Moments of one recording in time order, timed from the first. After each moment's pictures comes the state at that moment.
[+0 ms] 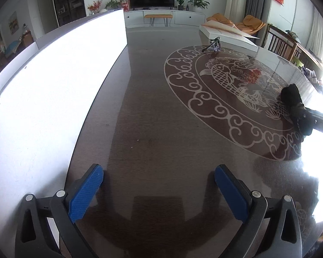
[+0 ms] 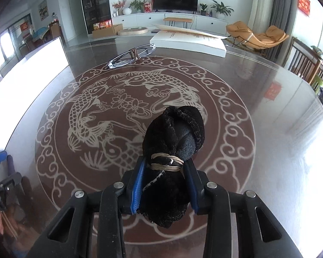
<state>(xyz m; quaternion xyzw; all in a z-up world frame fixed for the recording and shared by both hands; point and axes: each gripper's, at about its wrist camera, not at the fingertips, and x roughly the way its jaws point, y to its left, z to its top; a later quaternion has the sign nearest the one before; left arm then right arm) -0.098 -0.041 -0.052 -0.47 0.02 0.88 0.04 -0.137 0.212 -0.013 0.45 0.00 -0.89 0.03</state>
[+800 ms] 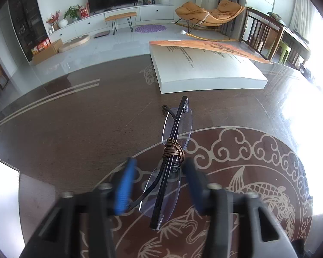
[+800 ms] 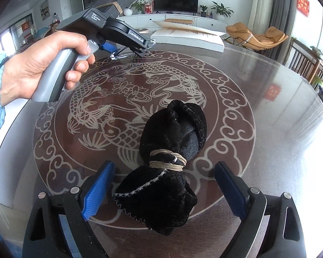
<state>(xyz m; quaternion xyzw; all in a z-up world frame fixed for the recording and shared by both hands) -0.381 0.119 -0.039 -0.49 0.08 0.86 0.13 -0.132 0.207 -0.030 0.45 0.02 -0.89 0.04</state>
